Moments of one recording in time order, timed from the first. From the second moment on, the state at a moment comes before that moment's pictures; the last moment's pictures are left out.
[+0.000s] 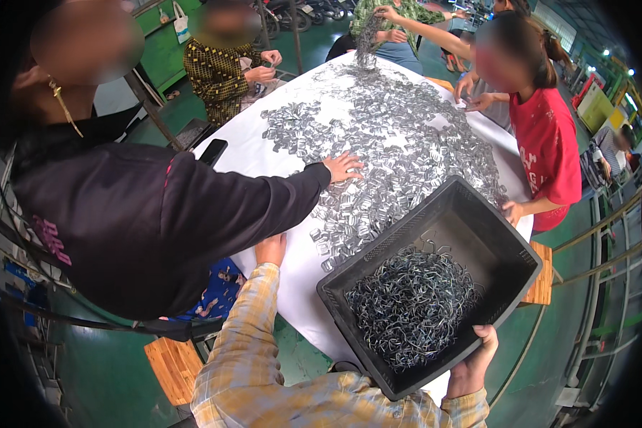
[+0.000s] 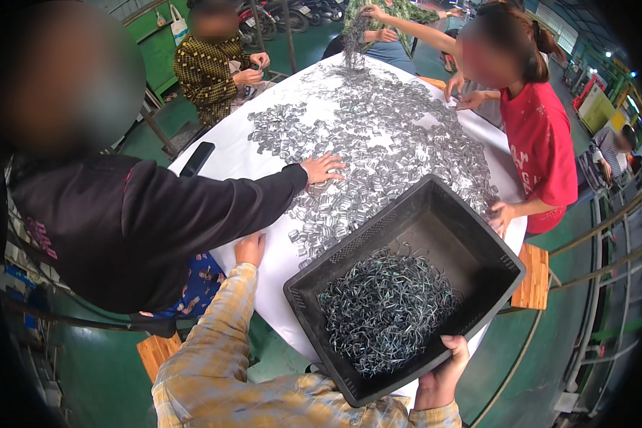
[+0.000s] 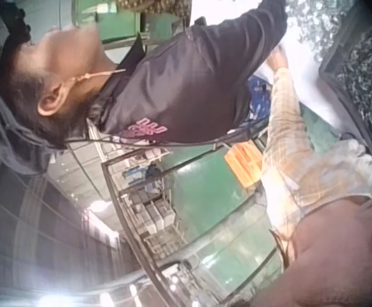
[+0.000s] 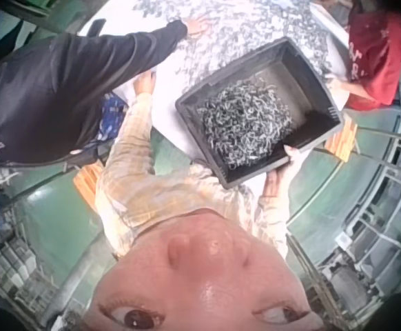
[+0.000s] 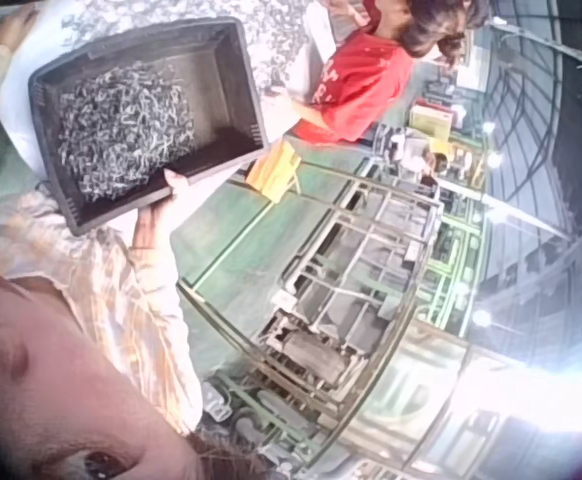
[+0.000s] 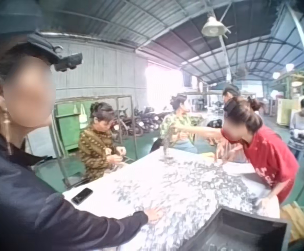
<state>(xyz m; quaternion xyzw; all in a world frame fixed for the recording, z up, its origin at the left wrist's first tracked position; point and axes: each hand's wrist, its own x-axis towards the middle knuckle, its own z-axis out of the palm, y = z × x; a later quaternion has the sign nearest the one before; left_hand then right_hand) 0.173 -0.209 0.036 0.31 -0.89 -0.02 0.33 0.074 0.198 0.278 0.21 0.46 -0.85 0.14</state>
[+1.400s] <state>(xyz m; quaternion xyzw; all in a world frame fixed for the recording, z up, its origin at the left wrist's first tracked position) 0.142 -0.184 0.084 0.42 -0.90 -0.06 0.02 0.117 0.224 0.273 0.15 0.48 -0.84 0.21</state>
